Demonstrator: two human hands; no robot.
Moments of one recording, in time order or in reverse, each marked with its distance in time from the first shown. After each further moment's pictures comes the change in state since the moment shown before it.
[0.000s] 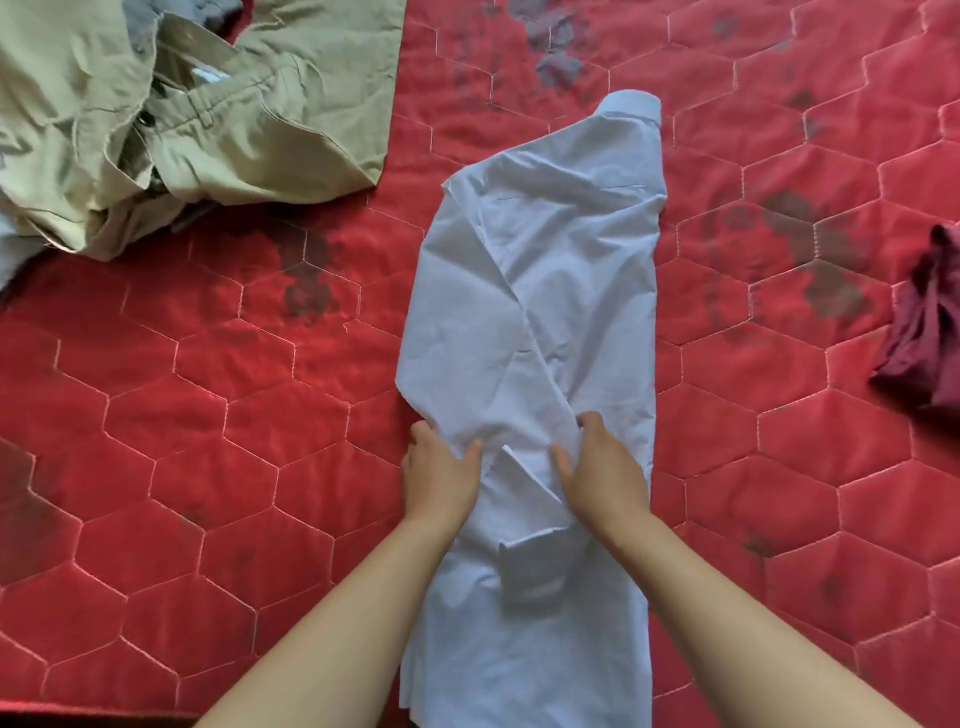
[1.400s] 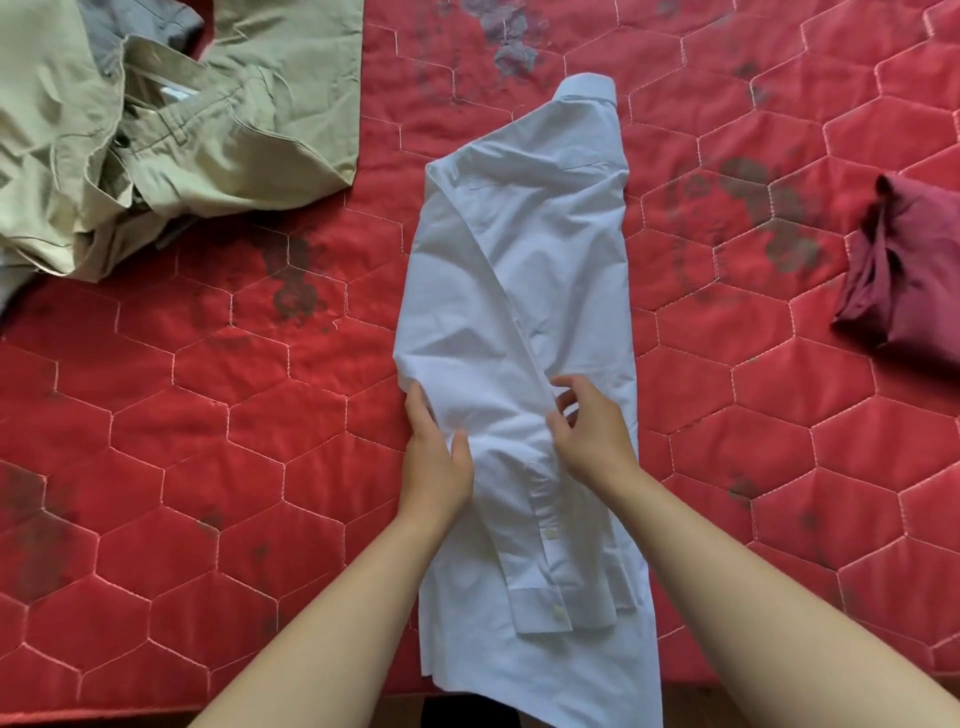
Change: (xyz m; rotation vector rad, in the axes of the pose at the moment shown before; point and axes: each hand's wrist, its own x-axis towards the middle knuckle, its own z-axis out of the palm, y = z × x) left_hand -0.022 -0.010 -0.013 -0.188 -0.064 0.341; right_hand -0.012 -0.006 -0.010 0.389 0.081 -0.071
